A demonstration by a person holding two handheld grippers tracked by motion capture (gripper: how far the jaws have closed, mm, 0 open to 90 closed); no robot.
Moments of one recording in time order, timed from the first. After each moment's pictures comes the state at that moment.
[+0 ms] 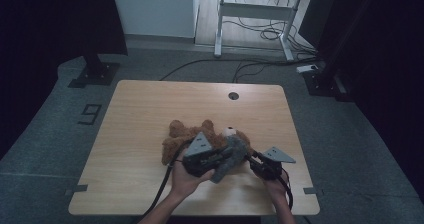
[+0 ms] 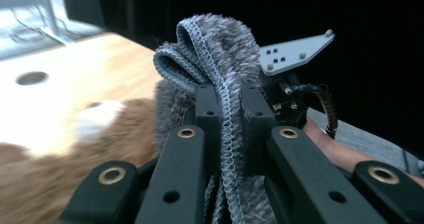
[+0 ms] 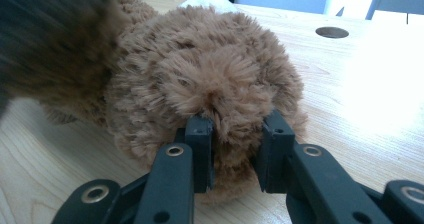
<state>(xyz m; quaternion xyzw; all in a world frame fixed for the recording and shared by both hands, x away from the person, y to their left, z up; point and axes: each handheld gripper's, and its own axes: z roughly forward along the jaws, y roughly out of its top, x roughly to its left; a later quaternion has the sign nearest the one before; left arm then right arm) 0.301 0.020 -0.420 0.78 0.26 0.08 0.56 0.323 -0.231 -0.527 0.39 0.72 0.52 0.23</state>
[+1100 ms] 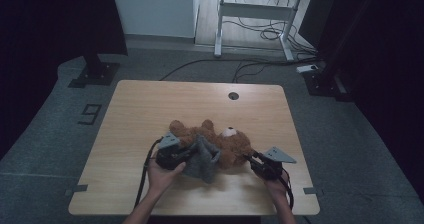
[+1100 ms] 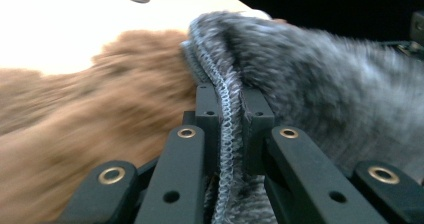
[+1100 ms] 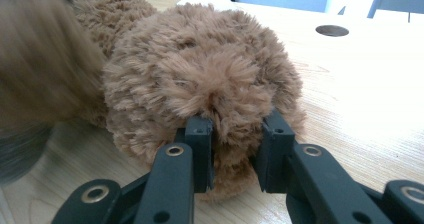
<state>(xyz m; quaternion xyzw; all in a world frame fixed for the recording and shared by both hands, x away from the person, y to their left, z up) 0.329 0.132 -0.477 0.75 0.40 0.11 0.51 0.324 -0.234 -0.529 0.39 0.72 0.52 0.23</state>
